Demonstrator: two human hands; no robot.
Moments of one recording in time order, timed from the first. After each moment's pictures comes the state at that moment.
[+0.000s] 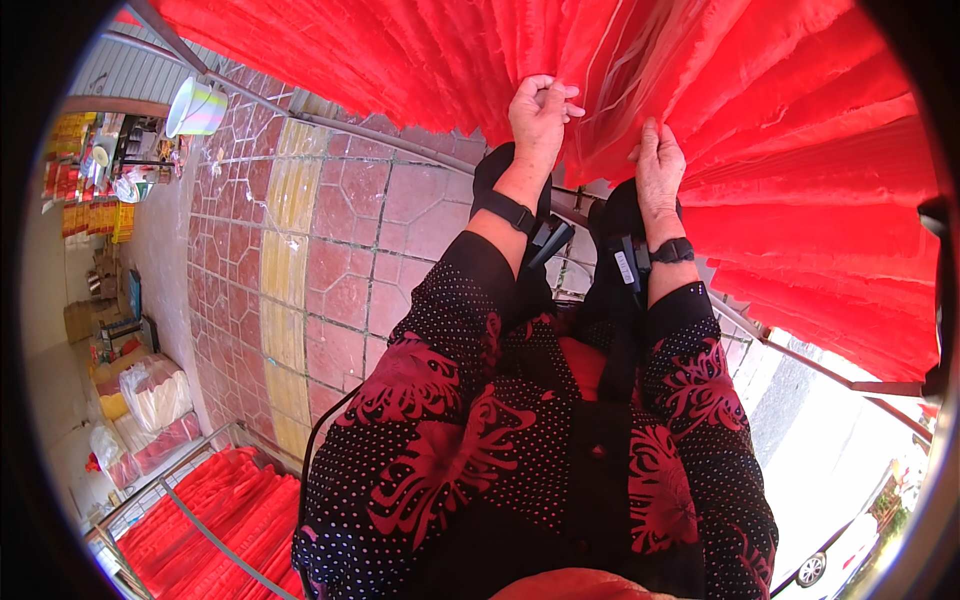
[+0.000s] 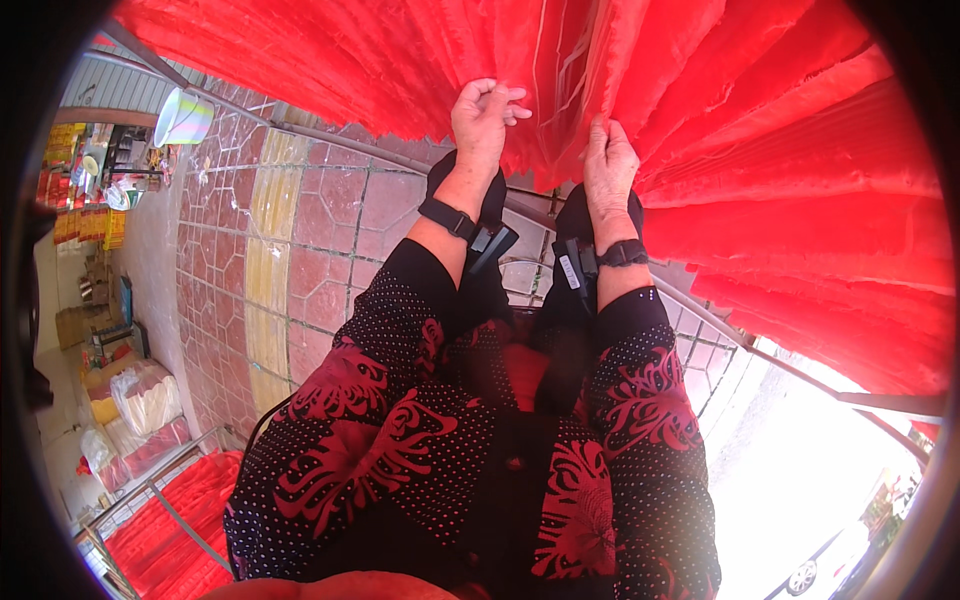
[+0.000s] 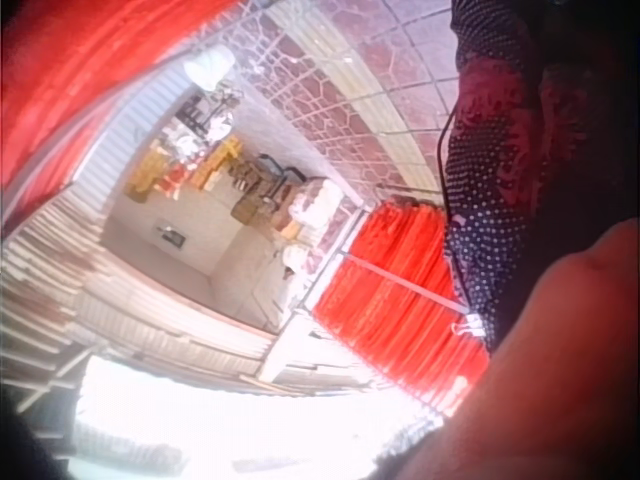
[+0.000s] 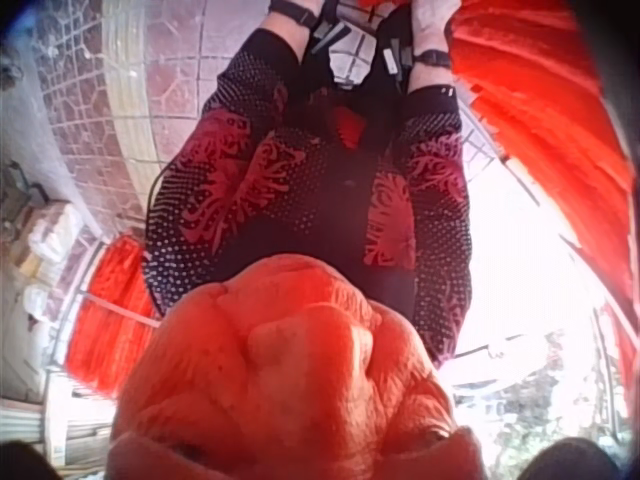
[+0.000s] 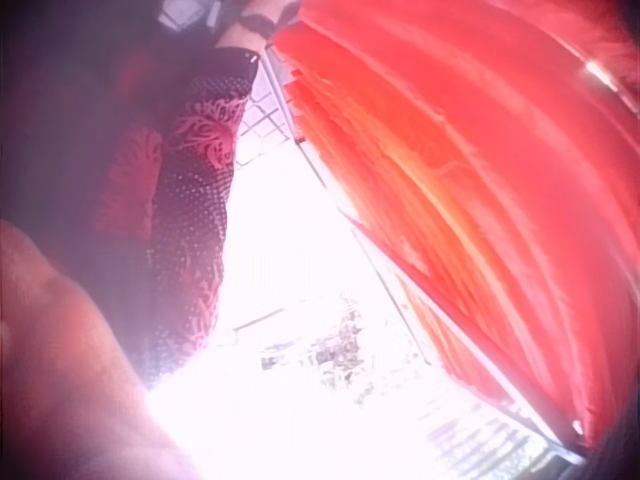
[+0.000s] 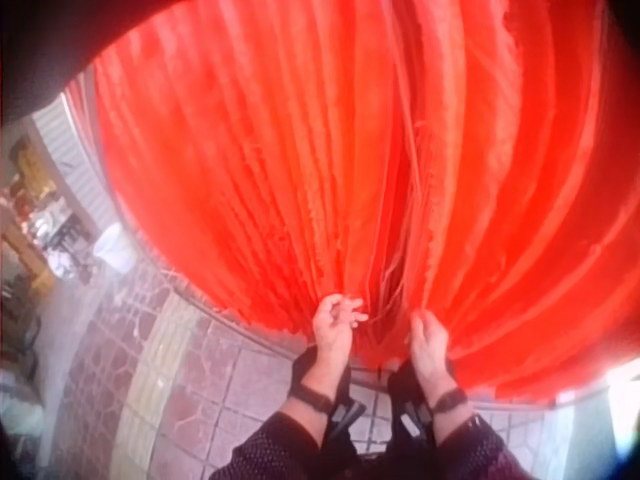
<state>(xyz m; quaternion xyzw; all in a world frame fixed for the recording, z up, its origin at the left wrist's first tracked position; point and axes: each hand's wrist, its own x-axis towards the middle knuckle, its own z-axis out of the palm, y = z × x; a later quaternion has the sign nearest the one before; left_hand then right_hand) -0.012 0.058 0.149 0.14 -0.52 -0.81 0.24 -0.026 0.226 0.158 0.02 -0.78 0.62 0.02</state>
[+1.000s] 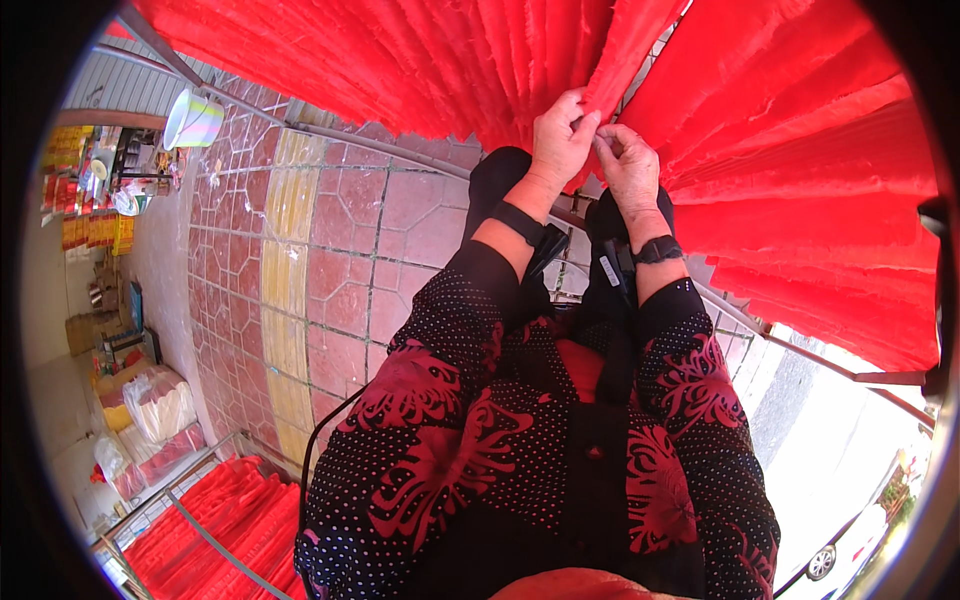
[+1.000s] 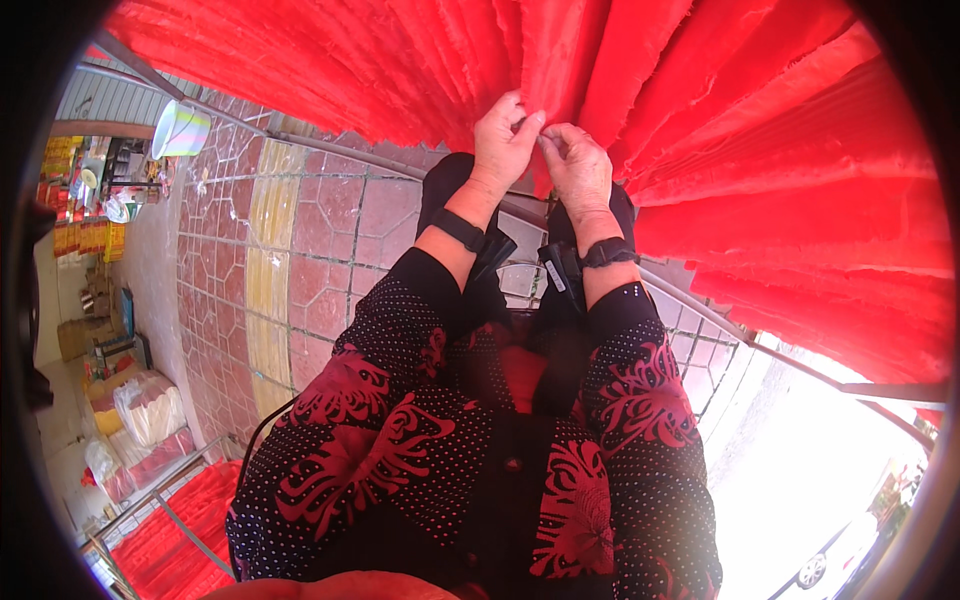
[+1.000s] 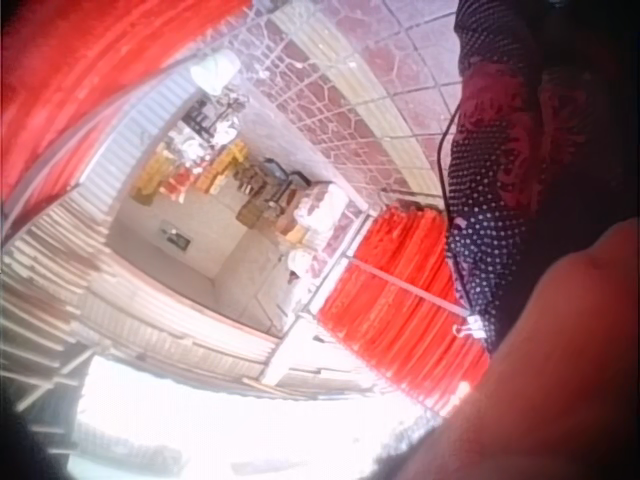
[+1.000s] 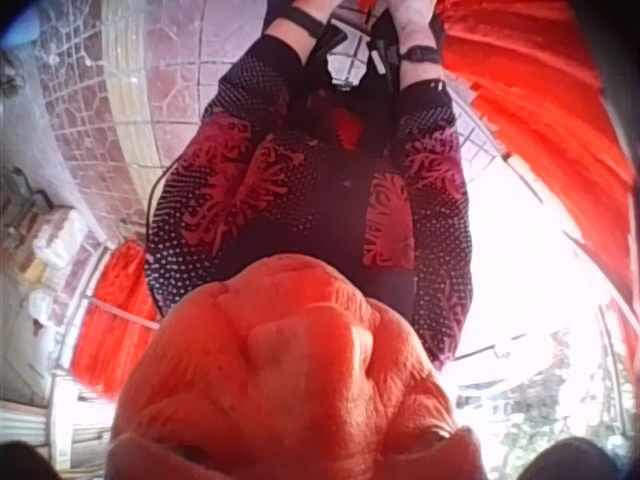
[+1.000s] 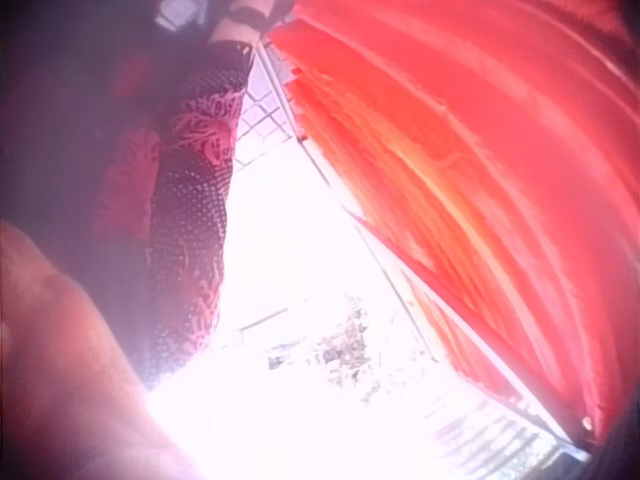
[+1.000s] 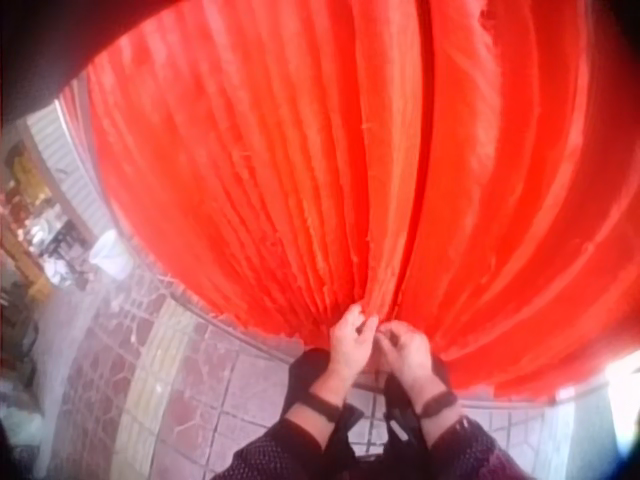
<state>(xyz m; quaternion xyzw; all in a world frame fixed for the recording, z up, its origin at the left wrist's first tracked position) 0.000 0.091 0.158 0.05 -0.73 -0.63 0.27 -0.013 0.217 0.158 0.16 -0.86 0.49 0.04</state>
